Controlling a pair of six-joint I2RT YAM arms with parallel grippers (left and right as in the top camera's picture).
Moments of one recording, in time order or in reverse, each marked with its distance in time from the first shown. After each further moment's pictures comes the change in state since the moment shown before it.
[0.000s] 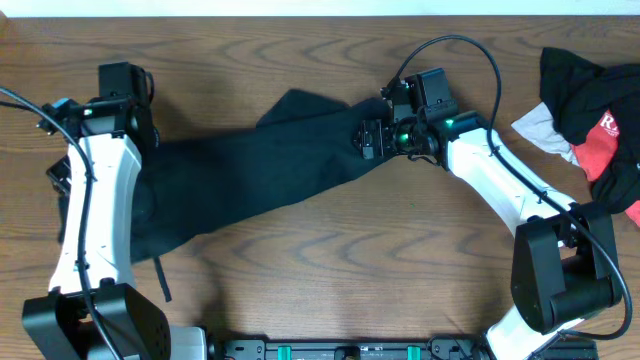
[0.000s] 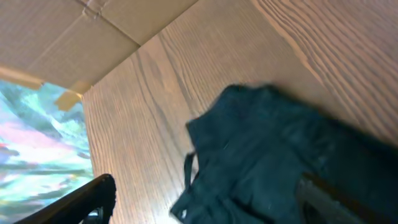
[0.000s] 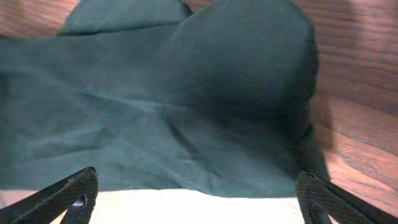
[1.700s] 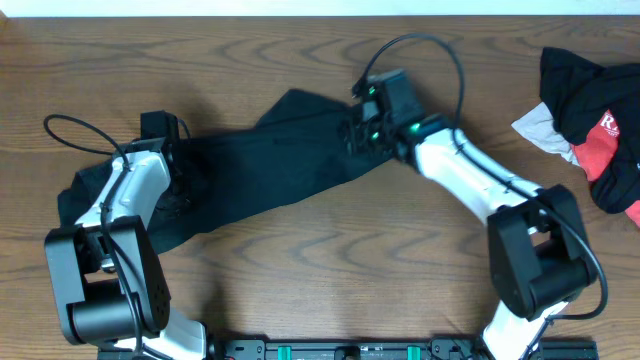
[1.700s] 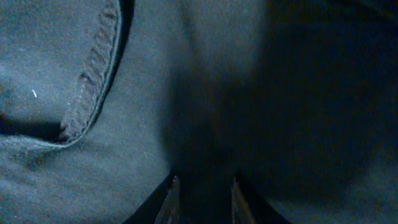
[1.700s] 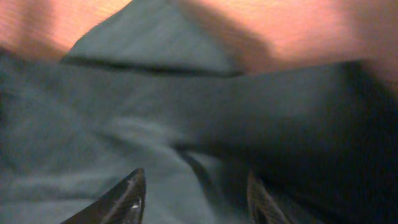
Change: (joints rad) left arm -0.001 0.156 -0.365 0.379 0.704 0.164; right arm 0.081 0.091 0.069 0.121 0.119 0.029
